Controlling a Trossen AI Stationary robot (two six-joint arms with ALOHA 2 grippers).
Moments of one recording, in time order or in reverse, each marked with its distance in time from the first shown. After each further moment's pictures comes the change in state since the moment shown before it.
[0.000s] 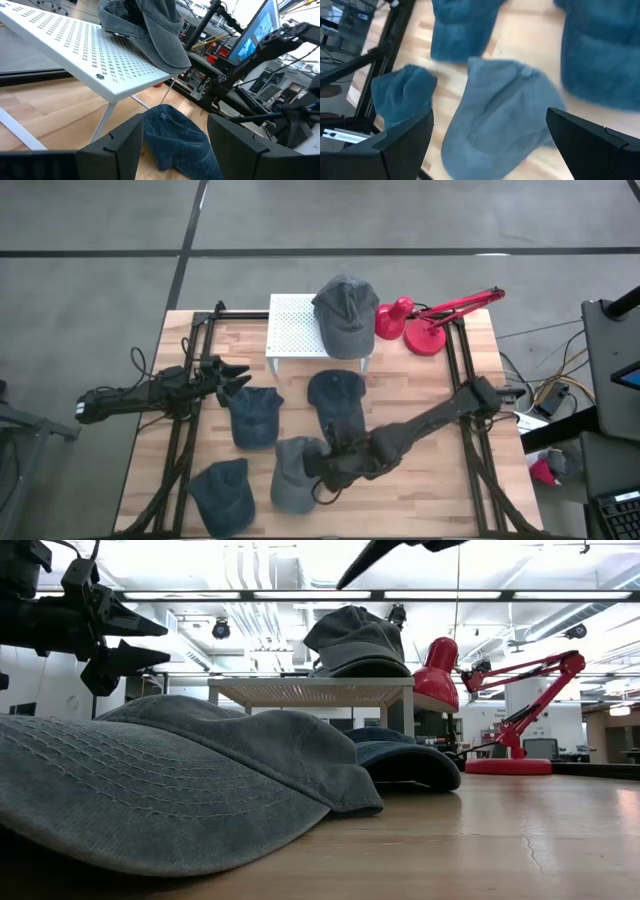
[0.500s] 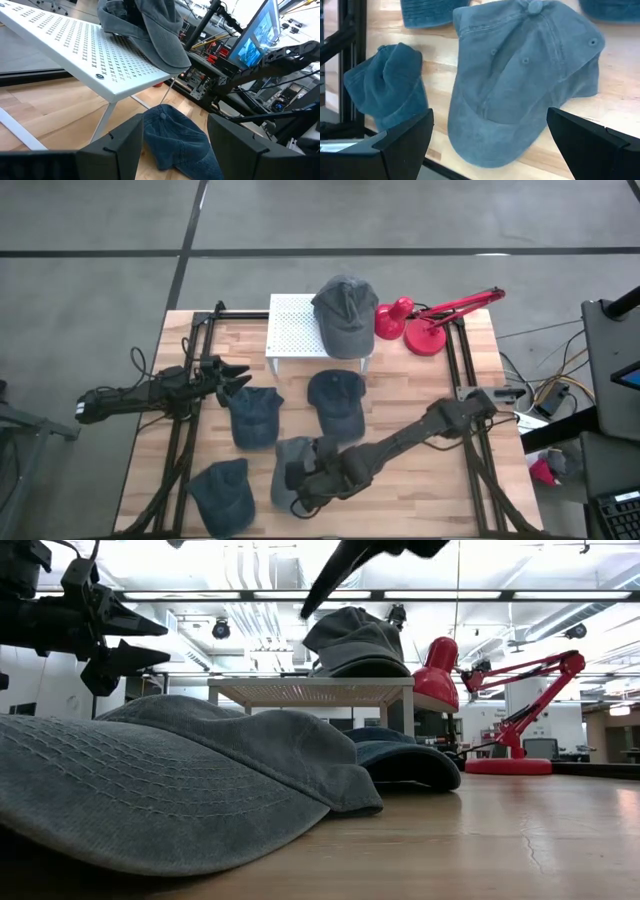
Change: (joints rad) left arm 0.000 0.003 0.000 0.000 0.000 0.000; right arm 0.009 0.309 0.393 -0.191 -0.132 0.262
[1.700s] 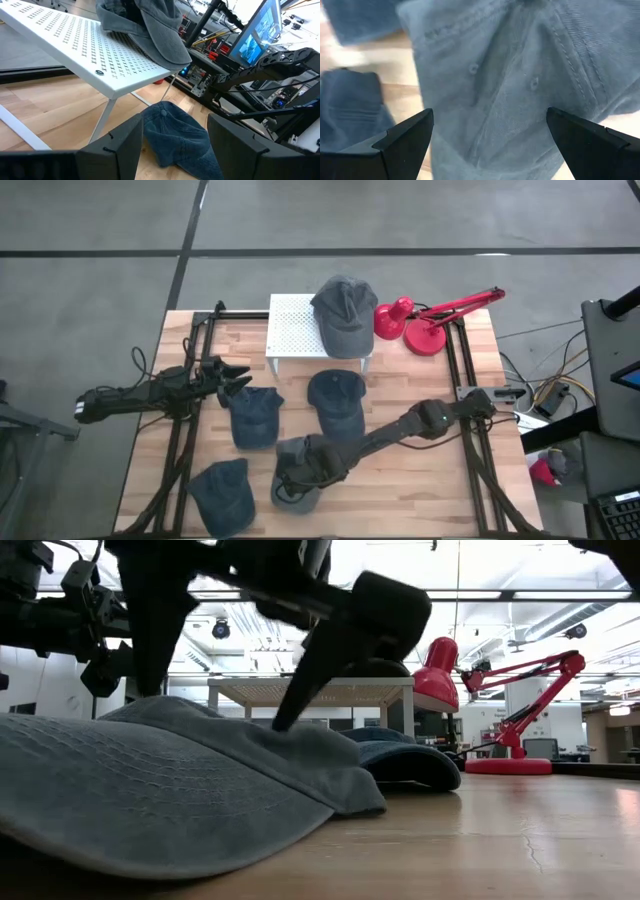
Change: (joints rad) left arm 0.000 0.016 0.000 -0.007 0.005 0.000; right arm -0.080 0.136 0.001 0.073 -0.143 0.111
